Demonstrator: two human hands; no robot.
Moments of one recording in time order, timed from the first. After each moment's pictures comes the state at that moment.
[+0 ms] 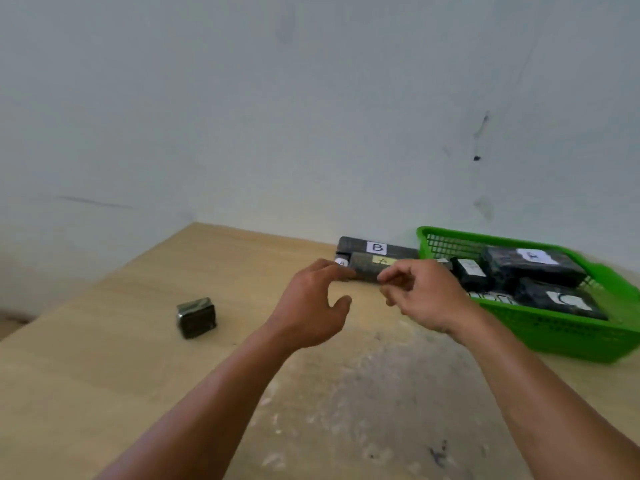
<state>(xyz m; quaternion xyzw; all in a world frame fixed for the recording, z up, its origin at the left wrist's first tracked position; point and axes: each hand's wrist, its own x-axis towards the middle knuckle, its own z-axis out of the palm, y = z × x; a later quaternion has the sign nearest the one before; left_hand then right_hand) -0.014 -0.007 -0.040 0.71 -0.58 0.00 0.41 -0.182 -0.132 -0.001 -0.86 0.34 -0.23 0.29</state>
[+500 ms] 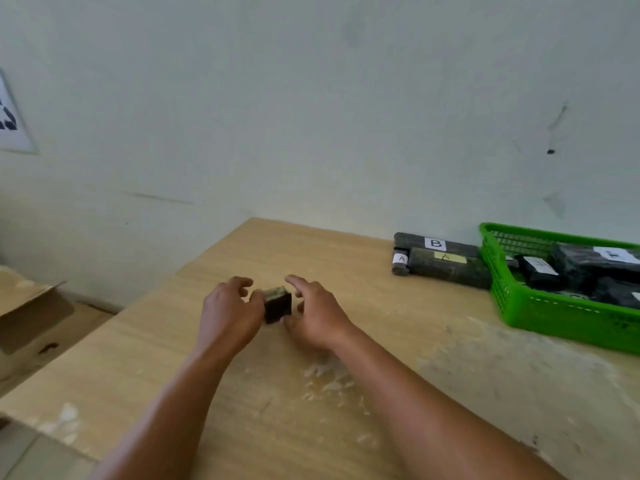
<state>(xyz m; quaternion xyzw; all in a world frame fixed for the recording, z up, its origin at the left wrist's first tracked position) 0.111 0.141 -0.075 0.86 -0.23 0.01 0.45 0.012 0.016 -0.075 -0.91 0.21 -0.12 0.34</state>
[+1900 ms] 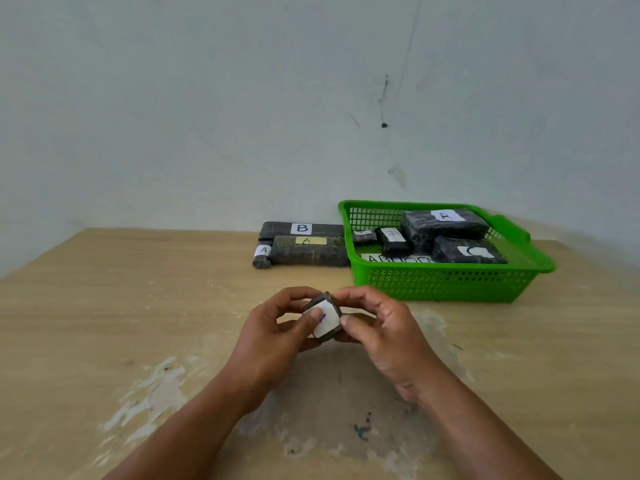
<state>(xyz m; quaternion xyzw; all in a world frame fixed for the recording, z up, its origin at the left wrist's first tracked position) -0.095 -0.013 -0.082 0.55 -0.39 -0.37 0.64 -0.250 -0.106 -0.092 -0.67 0.29 -0.39 0.56</state>
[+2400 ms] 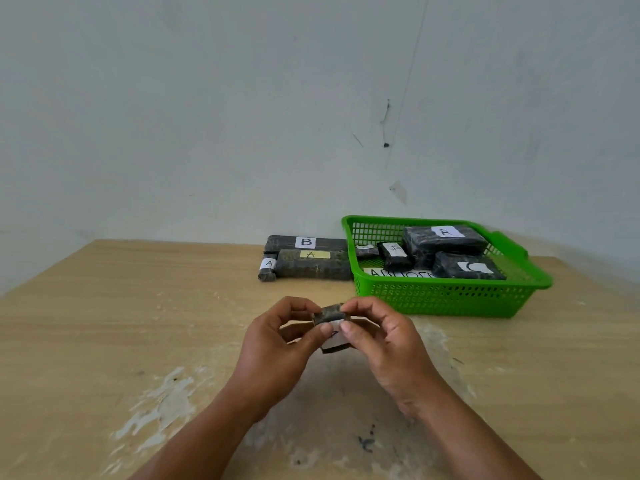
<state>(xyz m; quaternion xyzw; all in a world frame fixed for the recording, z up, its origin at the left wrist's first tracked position) -0.093 -0.007 -0.078 0.58 -0.43 -0.29 0.63 -0.252 -0.095 -0.084 -0.67 0.25 -0.43 0.55</state>
